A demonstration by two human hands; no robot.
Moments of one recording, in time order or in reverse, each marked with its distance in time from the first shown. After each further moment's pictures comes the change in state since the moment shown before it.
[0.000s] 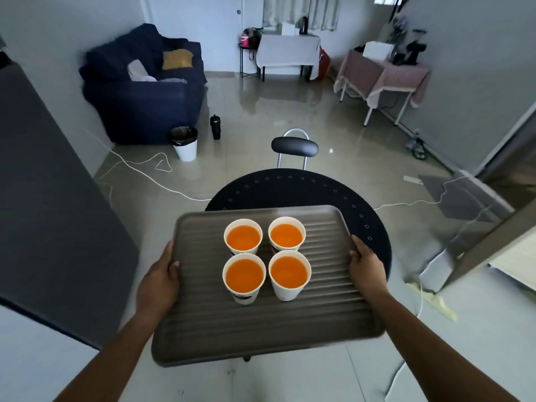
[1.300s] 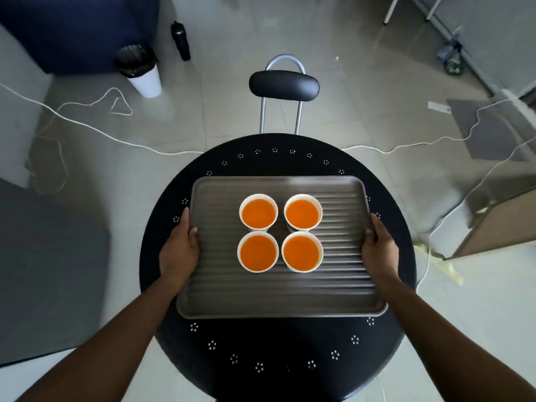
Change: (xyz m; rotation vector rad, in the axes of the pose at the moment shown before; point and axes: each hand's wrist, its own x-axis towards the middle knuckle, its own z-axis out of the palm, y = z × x) left_hand 0.254 0.052 0.222 0.098 -0.226 -0.081; right_hand 0.272 0.064 0.062 0.028 0.050 0.181
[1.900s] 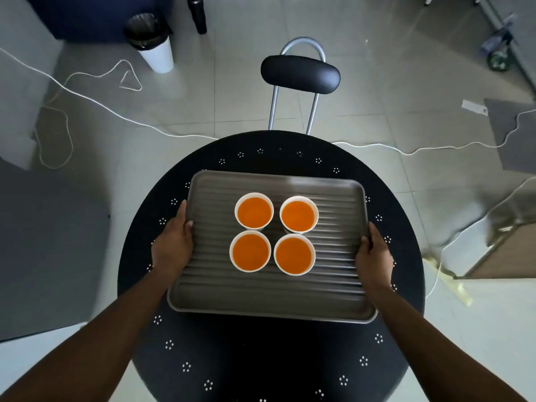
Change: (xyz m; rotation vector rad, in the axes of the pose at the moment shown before) left_hand 0.049 -0.003 0.036 0.159 0.047 -0.042; right_hand 0.066 0.009 0.038 -0.037 -0.065 -0.003
